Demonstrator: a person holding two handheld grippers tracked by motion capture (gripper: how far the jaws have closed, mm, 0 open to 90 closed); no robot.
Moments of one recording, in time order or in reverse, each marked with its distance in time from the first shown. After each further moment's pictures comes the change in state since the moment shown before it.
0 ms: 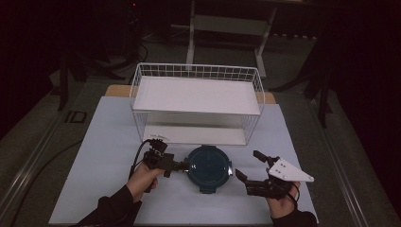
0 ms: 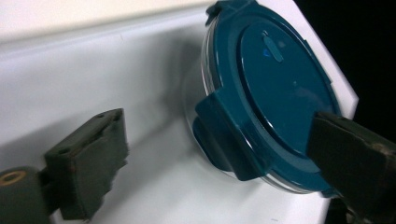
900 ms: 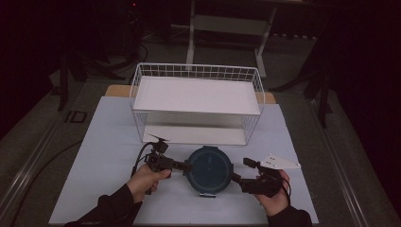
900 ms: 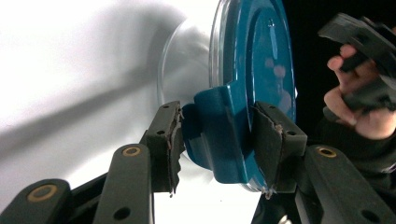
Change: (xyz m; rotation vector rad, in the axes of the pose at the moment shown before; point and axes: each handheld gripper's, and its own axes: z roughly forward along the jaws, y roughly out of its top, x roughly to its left) left arm -0.002 -0.004 0.002 0.052 -0.148 -0.052; right arm -0.009 -0.016 0.023 0.183 0.107 0.252
